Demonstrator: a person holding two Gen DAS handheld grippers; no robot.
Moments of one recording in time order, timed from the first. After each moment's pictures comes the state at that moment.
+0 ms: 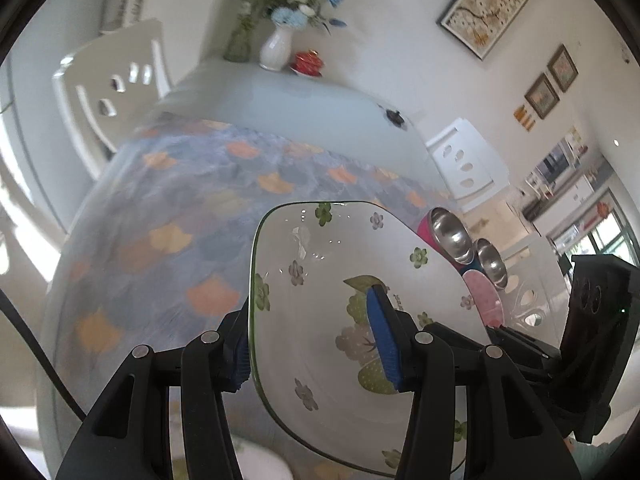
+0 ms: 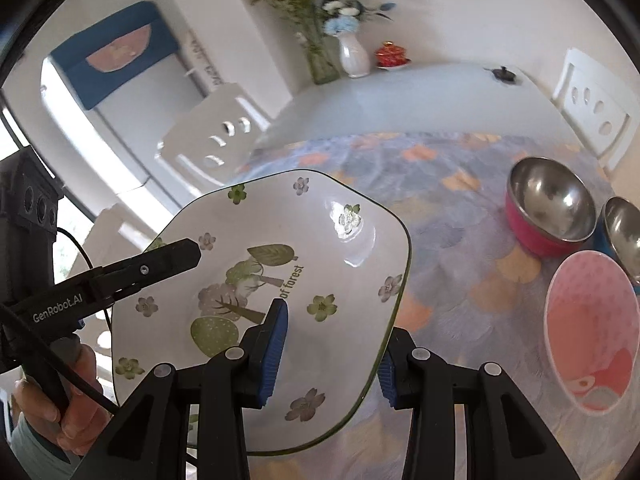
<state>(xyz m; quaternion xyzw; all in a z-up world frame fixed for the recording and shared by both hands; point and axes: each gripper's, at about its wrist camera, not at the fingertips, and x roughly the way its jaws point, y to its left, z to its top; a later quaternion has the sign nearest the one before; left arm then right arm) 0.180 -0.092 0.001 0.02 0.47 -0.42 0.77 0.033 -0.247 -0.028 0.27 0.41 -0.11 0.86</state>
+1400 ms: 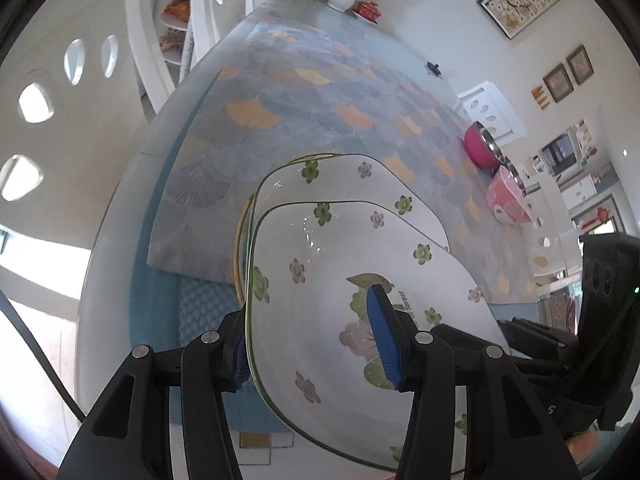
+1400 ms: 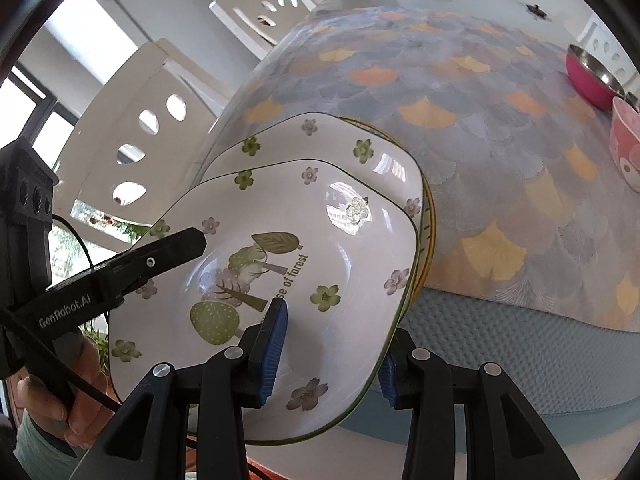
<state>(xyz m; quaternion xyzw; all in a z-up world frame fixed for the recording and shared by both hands) 0.146 0.125 -0.095 0.02 0.56 -0.41 0.72 0.013 -0.017 -0.087 0.26 0.55 -0.10 0.79</state>
